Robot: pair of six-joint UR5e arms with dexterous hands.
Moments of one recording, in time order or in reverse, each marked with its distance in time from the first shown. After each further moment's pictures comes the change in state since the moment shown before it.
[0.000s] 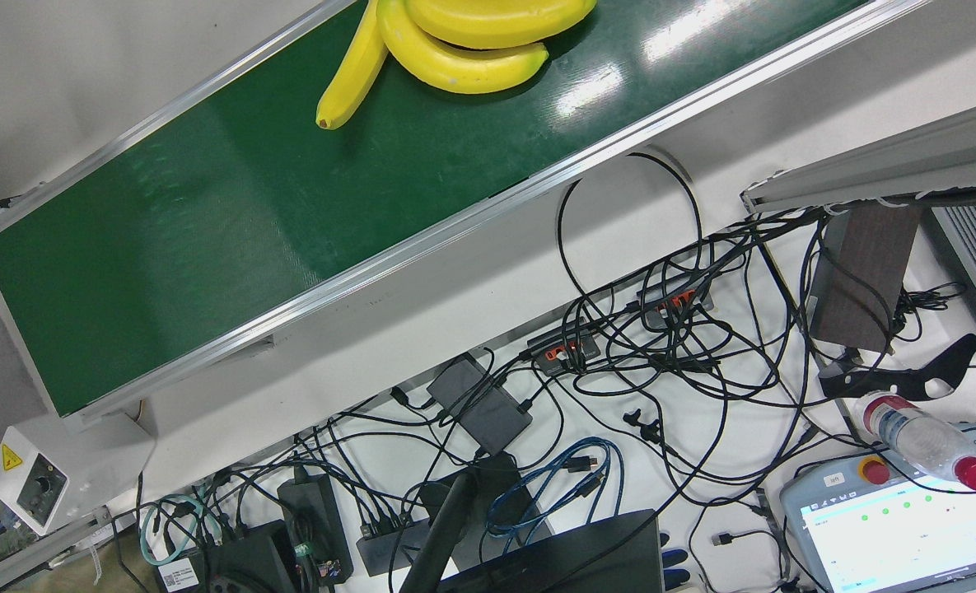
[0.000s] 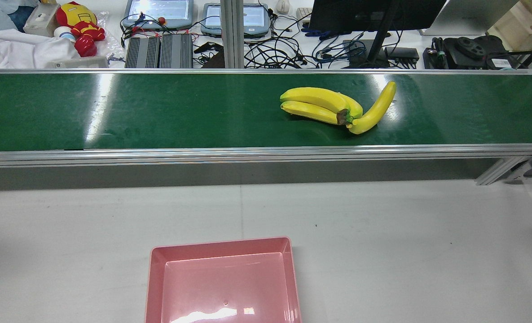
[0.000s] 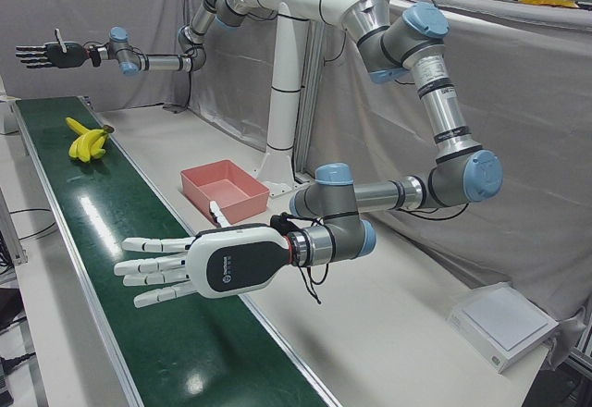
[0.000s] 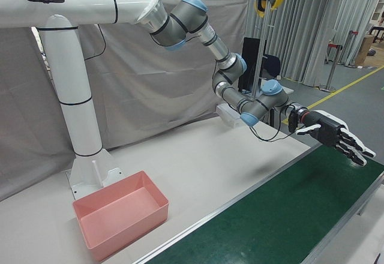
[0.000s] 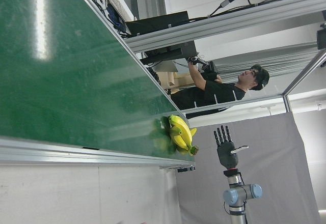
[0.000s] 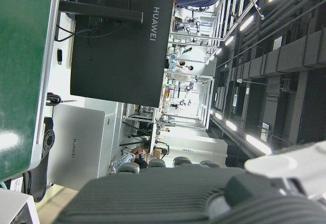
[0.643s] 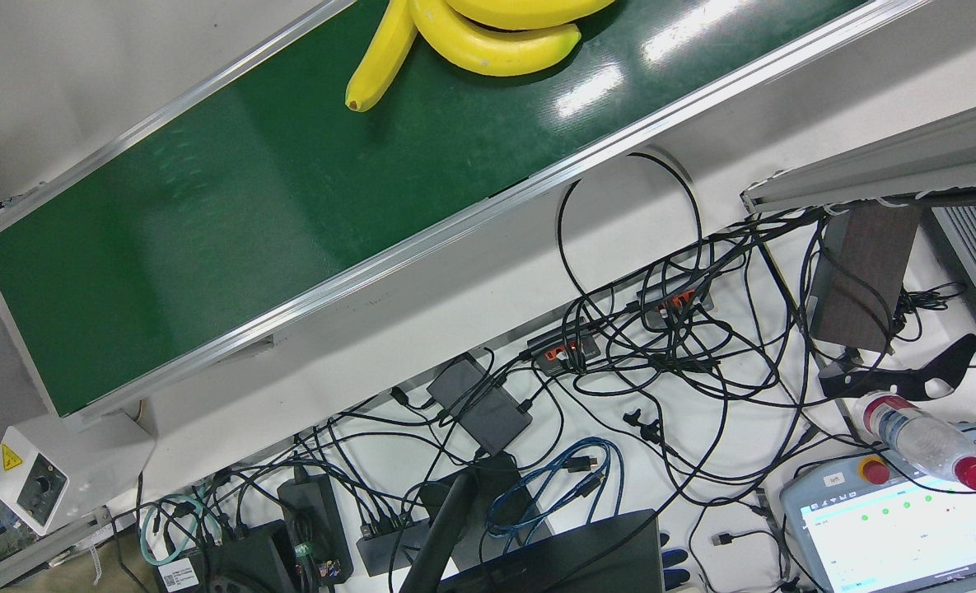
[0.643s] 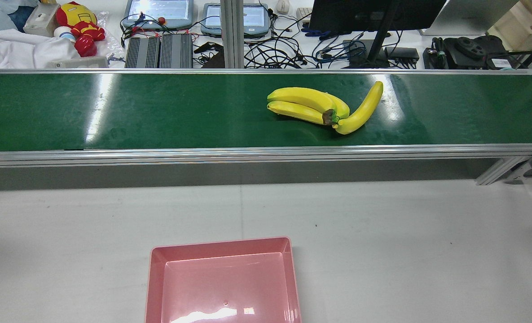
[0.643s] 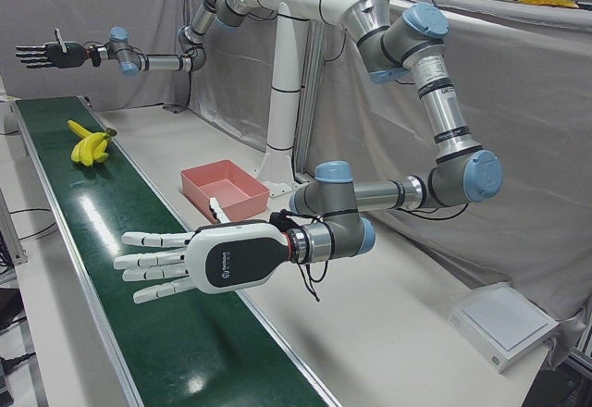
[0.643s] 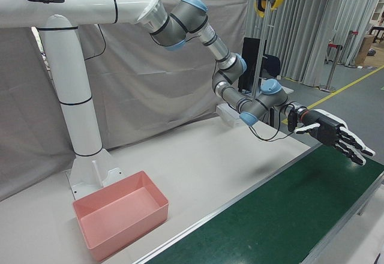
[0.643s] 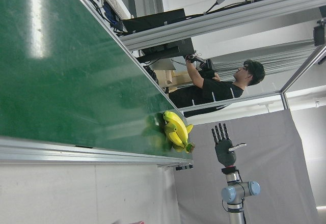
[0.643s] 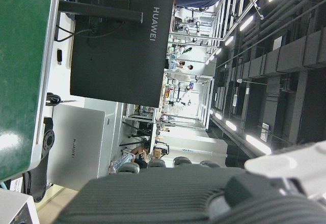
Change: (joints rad) left arm 0.001 0.001 -0.017 0.004 0.000 0.000; right arm 0.000 0.000 0.000 0.000 0.000 0.000
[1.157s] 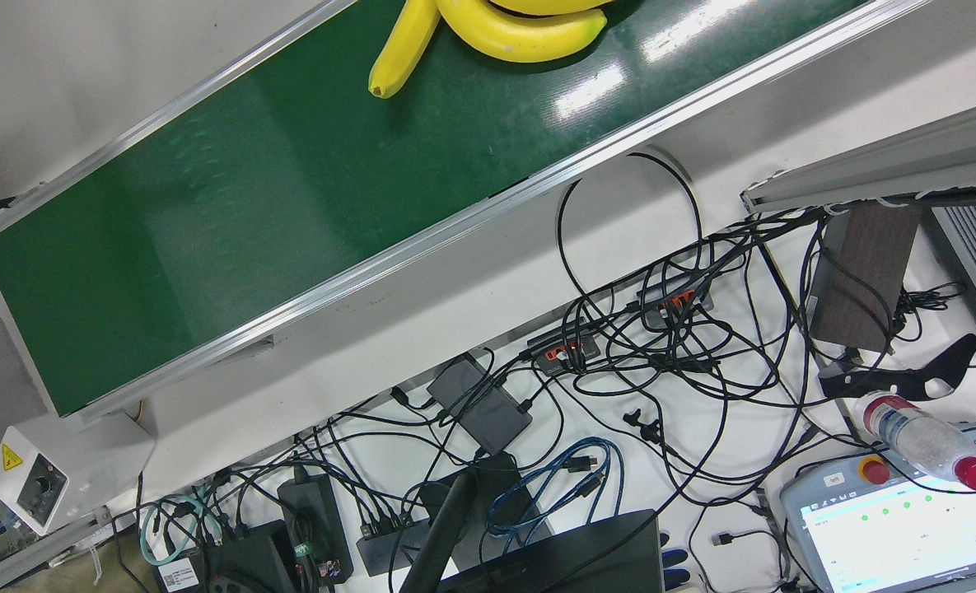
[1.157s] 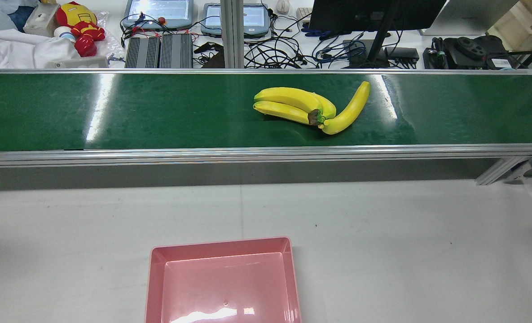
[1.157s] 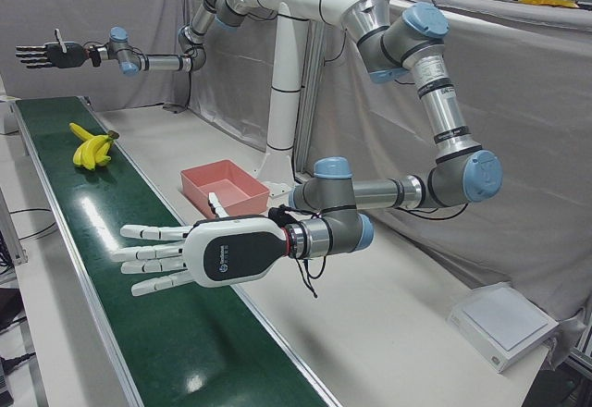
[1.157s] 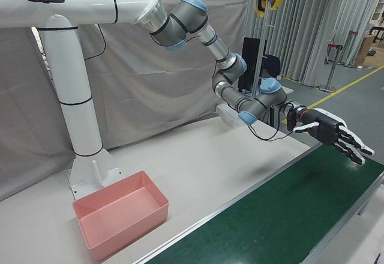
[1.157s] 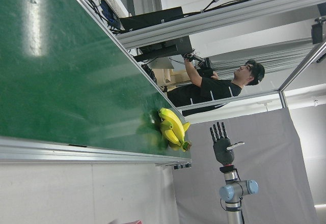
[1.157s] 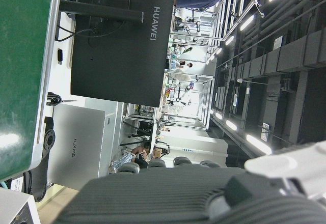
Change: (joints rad) left arm 0.002 -0.003 -0.017 0.013 0.000 -0.002; right arm 0.000 0.000 -0.002 0.000 0.000 0.000
